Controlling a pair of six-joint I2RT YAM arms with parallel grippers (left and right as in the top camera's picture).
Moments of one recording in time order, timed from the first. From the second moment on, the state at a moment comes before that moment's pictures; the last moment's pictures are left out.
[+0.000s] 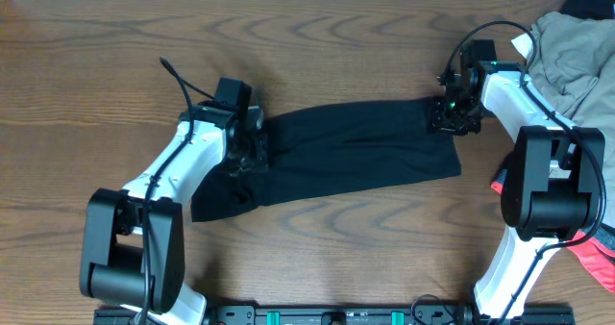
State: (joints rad) left arm -0.22 1.73 1.07 -0.78 0.21 -0.25; right arm -0.02 2.08 1.44 -0.84 -0.19 0.09
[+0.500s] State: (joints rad) left arm -0.23 1.80 1.05 -0.81 -0.04 -0.26; right arm -0.02 2.08 1.44 -0.86 -0.19 0.09
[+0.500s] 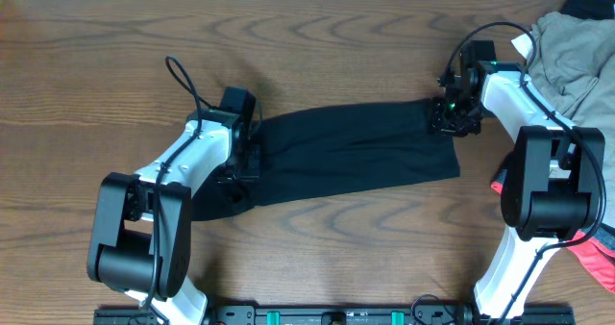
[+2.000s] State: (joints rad) left arm -0.23 1.80 1.05 -0.81 -0.14 -0.28; right arm -0.28 1.97 1.20 -0.81 -0.59 0.03
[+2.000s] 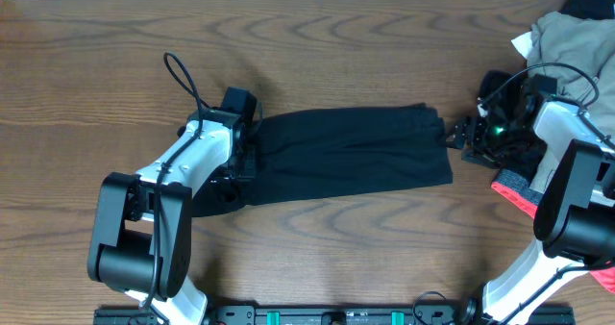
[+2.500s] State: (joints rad) left arm -0.23 1.80 1.05 -0.81 -0.14 -0.28; right arm -0.19 1.96 1.16 -0.69 -0.63 0.09
